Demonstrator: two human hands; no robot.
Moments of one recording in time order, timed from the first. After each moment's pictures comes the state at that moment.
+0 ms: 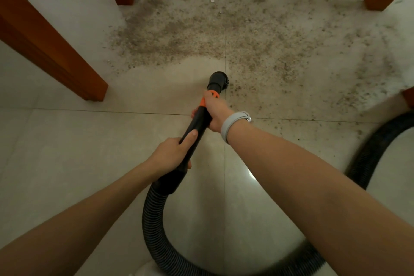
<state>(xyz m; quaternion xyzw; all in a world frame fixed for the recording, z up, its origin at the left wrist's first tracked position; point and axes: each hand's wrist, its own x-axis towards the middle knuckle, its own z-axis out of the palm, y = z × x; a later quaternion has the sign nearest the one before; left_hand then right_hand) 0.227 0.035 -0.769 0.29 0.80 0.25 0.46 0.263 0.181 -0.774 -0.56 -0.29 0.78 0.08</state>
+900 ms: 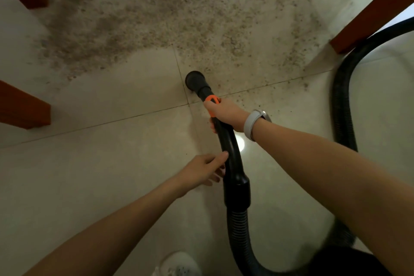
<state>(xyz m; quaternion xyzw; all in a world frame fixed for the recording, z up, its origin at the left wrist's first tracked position) 0.312 0.042 -0.791 0.33 0.64 0.20 0.66 0.378 0.184 -0.769 -0.58 -0.49 0.65 0.04</state>
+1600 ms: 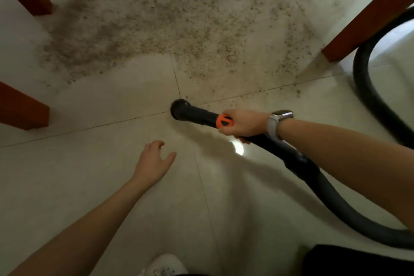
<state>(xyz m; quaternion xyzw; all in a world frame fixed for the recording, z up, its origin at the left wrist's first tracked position) 0.252 0.030 -0.813 0.41 0.83 0.13 0.35 0.445 0.201 -0.745 -0.43 -0.76 0.45 -0.19</state>
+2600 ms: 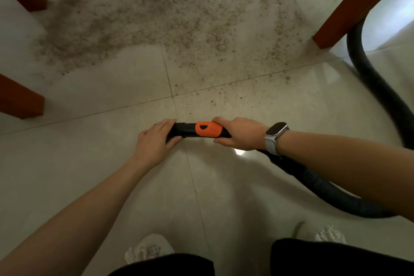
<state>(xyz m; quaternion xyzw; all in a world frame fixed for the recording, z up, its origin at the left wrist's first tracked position) 0.280 0.041 -0.816 0.61 0.76 0.06 0.21 0.497 0.148 -0.751 -0.34 -0.88 0.27 -0.20</state>
